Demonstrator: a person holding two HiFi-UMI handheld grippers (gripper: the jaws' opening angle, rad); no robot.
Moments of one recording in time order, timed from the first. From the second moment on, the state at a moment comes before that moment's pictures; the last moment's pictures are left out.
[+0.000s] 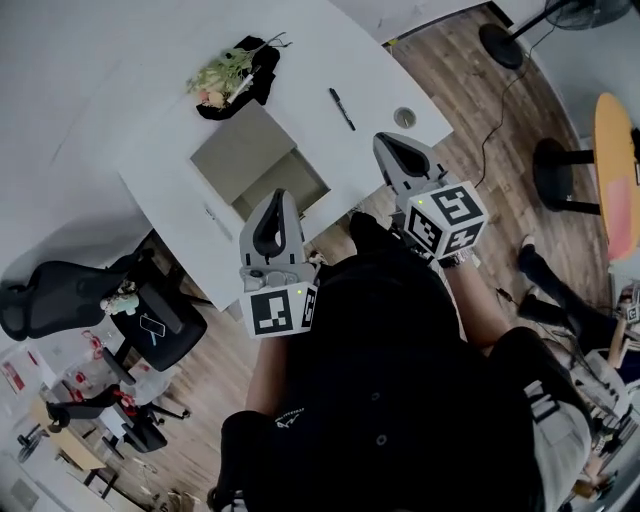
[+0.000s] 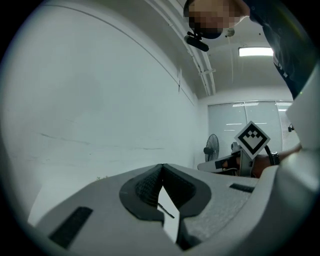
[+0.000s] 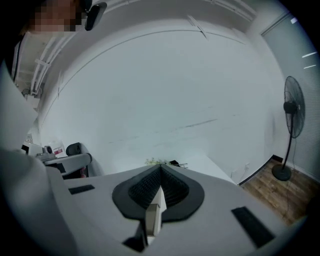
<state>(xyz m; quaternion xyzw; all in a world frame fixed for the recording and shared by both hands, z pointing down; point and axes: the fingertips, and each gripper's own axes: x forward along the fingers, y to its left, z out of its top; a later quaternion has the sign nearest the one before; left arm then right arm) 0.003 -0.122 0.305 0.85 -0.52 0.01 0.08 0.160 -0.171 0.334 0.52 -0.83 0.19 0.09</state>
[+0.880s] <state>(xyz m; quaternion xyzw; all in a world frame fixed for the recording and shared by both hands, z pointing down) 0.053 -0.200 0.334 0.77 -0.63 0.02 0.11 0.171 -0.328 0.477 0.43 -0.83 0.27 0.22</state>
